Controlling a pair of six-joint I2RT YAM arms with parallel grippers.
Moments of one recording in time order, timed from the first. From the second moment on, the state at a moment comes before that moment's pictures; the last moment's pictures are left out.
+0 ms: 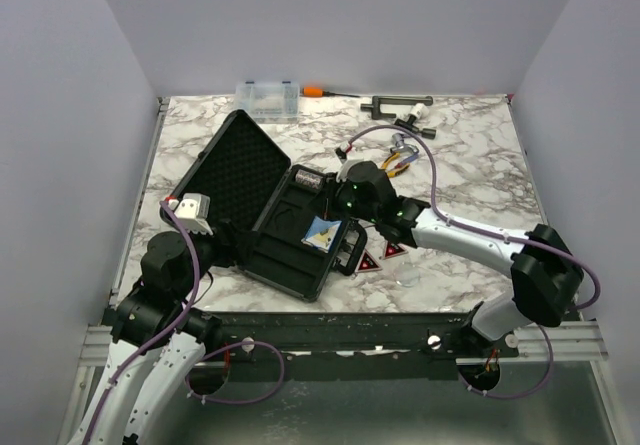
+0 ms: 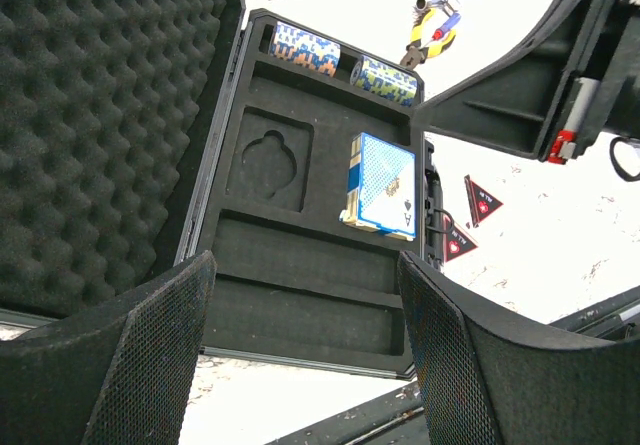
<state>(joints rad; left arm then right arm) -0.39 0.32 0.66 -0.64 0.05 -0.39 0.88 1.54 1.01 0.13 -0.07 0.63</state>
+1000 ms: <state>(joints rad) -0.39 0.30 0.66 -0.64 0.05 -0.39 0.92 1.68 1.08 -0.23 0.17 0.61</state>
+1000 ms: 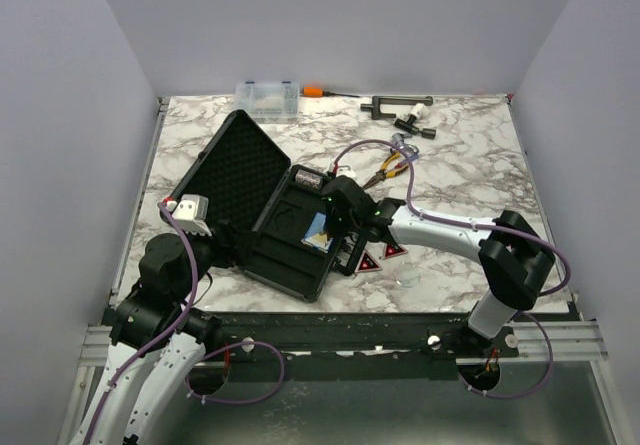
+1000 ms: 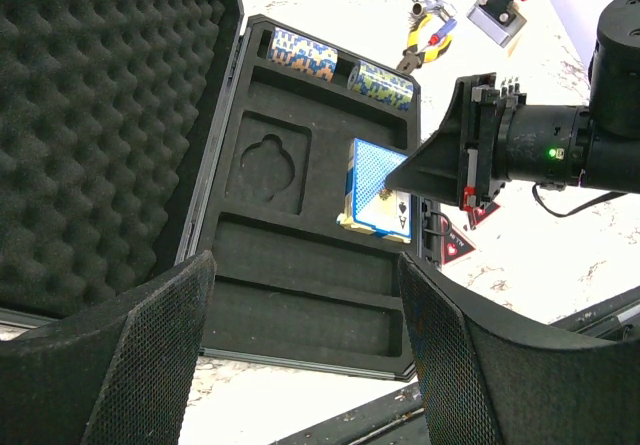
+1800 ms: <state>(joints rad) -0.39 0.29 0.66 -0.64 0.05 -0.39 0.95 1.37 1.08 -0.73 0.38 0.80</state>
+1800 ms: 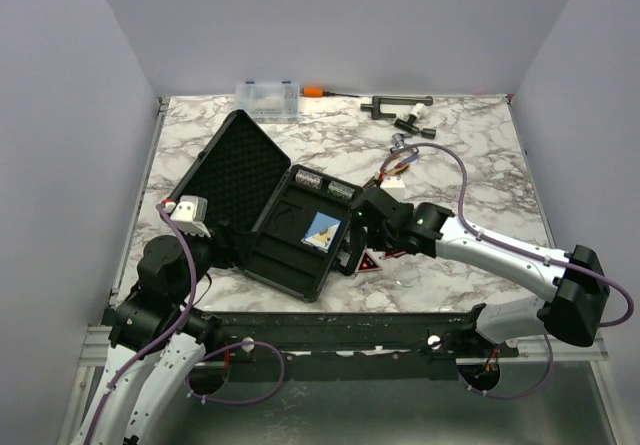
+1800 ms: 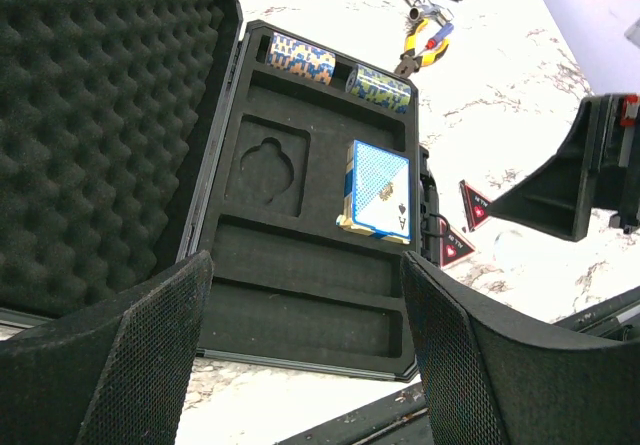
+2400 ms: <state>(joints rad) -0.39 0.29 0.66 -0.64 0.05 -0.38 0.95 1.33 0.87 -0.84 0.43 0.98</state>
